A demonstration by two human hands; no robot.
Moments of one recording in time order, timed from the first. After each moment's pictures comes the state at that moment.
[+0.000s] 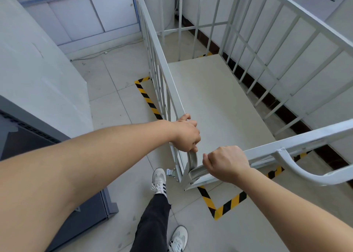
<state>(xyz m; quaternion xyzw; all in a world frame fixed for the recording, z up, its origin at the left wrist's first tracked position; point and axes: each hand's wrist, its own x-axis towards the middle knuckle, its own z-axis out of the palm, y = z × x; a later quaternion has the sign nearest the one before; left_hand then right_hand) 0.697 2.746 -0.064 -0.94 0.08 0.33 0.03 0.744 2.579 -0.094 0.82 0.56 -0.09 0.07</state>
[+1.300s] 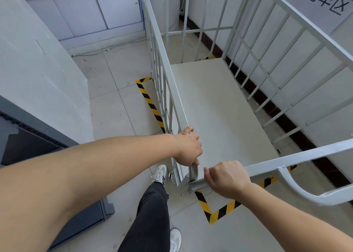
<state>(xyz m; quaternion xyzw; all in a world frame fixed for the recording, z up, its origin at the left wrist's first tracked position) 0.694 2.746 -0.058 -0.94 0.10 0.33 0.05 0.748 2.580 -0.091 0.80 0.58 -0.12 0.07</state>
